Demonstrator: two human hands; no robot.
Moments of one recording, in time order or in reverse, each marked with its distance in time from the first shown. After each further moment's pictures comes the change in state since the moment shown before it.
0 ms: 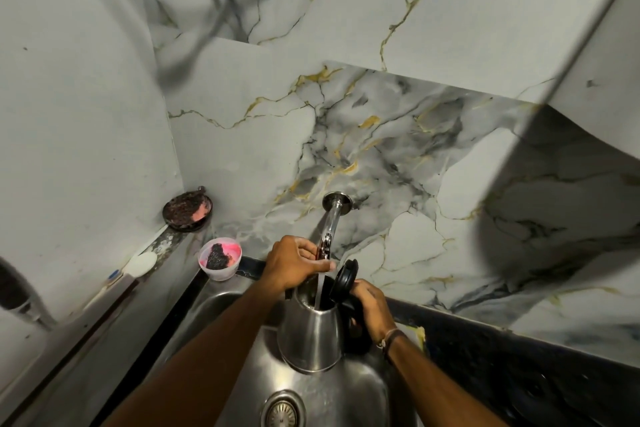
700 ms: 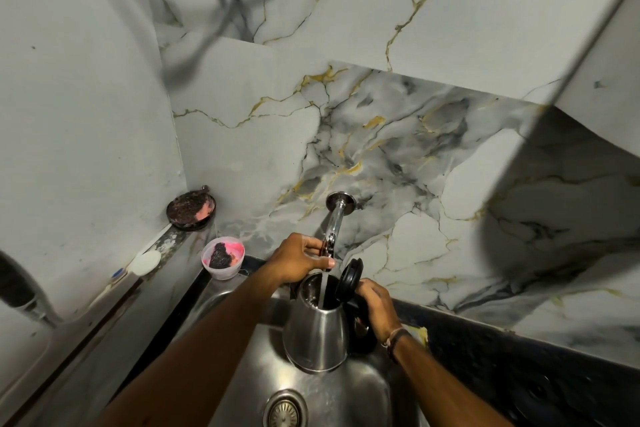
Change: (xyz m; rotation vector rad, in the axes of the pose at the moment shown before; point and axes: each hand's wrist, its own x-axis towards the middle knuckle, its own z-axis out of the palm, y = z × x) left_hand 0.024 -0.011 -0.006 -0.127 -0.216 0.009; right_hand 0.002 0.001 -0.003 -0.022 0.012 -0.009
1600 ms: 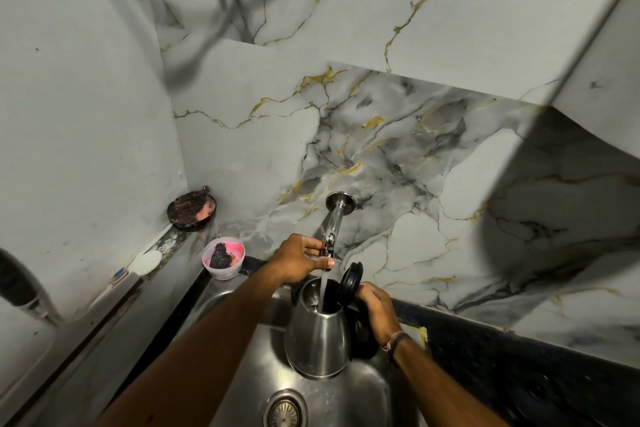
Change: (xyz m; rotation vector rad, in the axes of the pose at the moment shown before) left_hand -0.001 0.002 0.003 0.004 0.012 -0.022; right_hand -0.003 0.007 0.000 -0.006 0.009 0.024
